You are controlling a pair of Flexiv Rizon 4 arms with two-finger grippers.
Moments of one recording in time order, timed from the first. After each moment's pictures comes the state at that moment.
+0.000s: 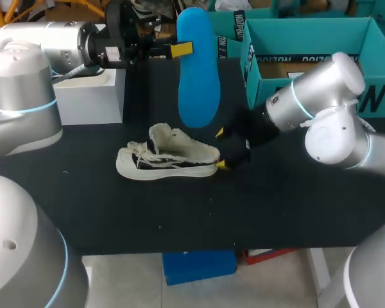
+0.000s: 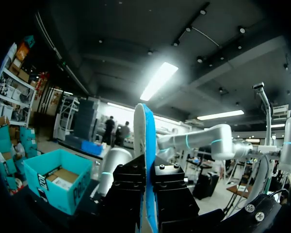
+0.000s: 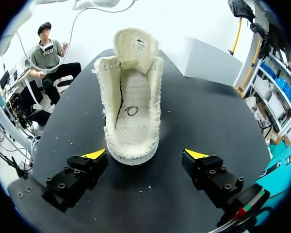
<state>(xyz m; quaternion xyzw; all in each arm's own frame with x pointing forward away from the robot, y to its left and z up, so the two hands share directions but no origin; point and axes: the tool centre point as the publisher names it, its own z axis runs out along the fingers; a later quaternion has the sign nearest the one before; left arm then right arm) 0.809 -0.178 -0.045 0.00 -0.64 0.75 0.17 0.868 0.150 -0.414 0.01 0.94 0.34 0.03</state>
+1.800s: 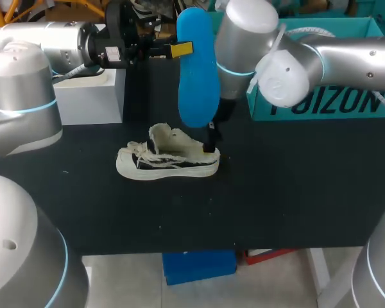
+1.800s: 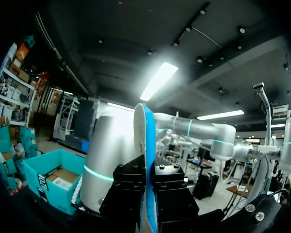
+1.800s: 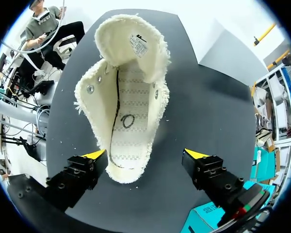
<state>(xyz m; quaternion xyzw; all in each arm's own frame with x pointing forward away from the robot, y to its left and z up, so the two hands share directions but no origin) 0.809 -0.178 -0.045 0.00 -0.64 0.75 0.17 0.880 0.193 -0.374 -0.04 0.99 0.11 0.03</state>
